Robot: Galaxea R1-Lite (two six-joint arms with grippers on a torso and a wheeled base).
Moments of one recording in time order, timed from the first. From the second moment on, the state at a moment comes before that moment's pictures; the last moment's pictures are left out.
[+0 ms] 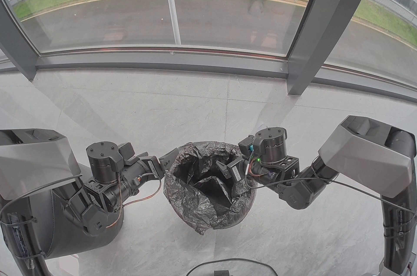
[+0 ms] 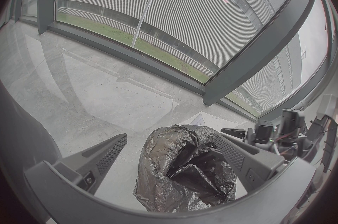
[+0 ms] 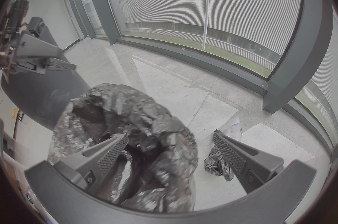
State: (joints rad) left arm -0.39 2.15 -0.54 -1.42 -0.04 -0.40; right arm 0.60 2.36 -1.10 -0.89 -0.15 -0.18
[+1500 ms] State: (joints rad) left arm -0.38 2.17 -0.52 -1.49 -0.07 -0.46; right arm 0.40 2.66 -1.98 0.15 -0.24 0.42
